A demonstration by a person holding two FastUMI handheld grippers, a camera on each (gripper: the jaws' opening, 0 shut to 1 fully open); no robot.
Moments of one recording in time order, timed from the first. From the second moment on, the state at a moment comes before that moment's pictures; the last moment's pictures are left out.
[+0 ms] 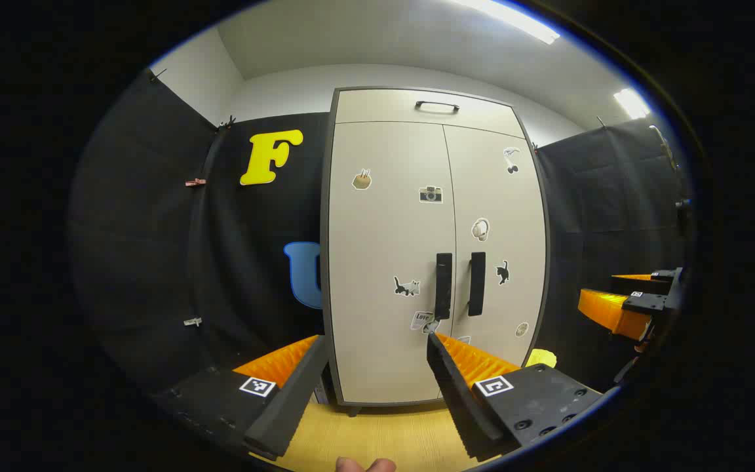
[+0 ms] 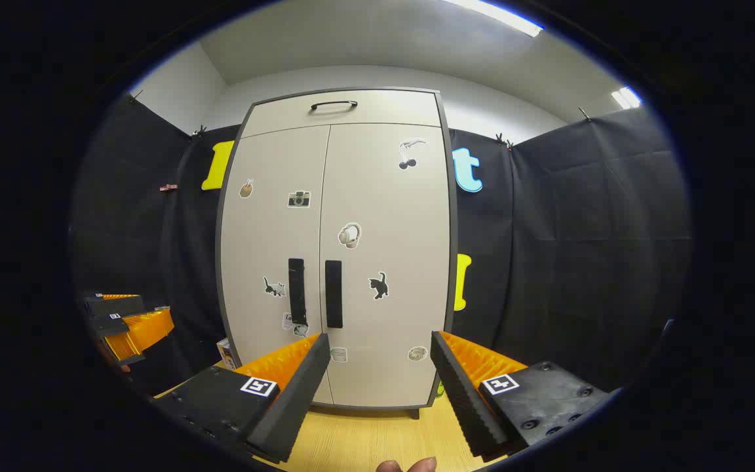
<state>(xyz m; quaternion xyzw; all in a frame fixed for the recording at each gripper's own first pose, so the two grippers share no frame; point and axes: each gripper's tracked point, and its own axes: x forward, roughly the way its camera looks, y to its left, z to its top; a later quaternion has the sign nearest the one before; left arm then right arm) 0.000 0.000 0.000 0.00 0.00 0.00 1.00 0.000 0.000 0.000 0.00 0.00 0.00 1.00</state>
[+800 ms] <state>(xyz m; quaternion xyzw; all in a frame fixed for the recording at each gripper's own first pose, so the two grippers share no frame) 0.010 0.004 -0.002 0.00 0.00 0.00 1.00 0.024 0.024 0.011 0.02 0.00 0.02 1.00</state>
